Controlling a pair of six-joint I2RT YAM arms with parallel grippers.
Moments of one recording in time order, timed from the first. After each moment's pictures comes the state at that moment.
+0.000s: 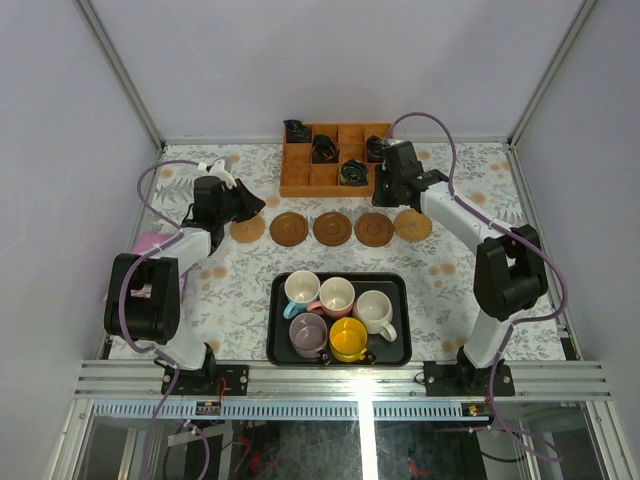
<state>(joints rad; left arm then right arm) -0.06 1.57 0.83 0.30 0.35 -0.51 0.42 1.79 1.42 -0.44 0.02 0.37</state>
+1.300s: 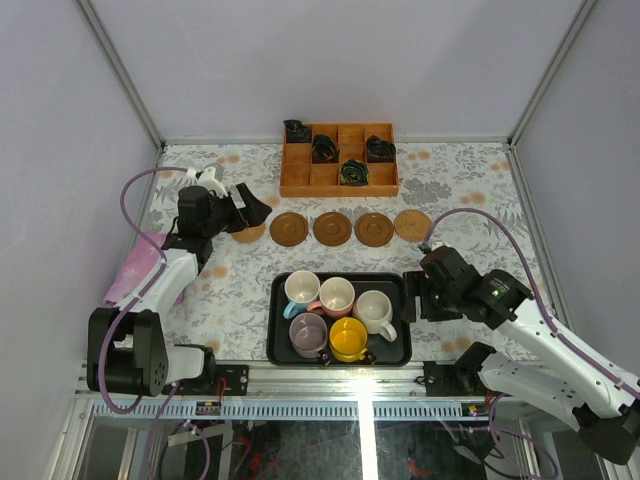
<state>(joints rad) -0.06 1.27 0.74 0.12 0.38 -0.46 0.75 0.83 0.83 -1.09 0.06 0.63</state>
